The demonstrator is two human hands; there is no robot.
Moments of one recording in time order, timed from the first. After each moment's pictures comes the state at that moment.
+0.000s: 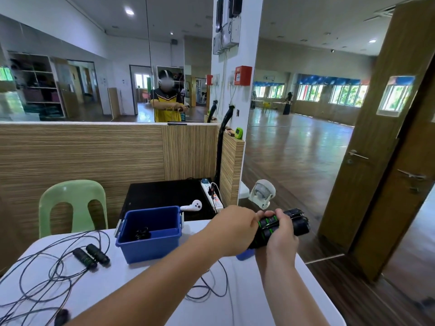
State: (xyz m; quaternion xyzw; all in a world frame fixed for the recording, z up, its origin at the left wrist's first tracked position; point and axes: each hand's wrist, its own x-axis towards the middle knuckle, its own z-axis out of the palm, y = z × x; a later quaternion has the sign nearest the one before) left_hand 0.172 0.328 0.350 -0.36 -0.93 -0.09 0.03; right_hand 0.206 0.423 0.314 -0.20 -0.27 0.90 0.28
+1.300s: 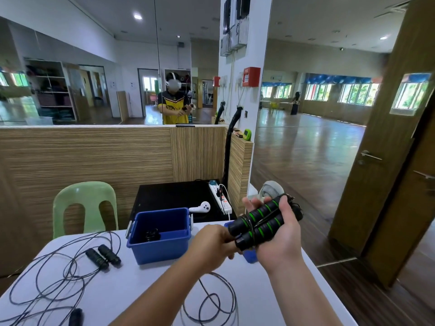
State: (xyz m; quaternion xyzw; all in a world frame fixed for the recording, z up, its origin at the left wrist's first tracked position) left_hand 0.147 0.270 0.284 -0.23 -0.90 -0.37 -0.05; right_hand 0.193 0.413 0.317 -0.04 -0.27 0.95 0.13
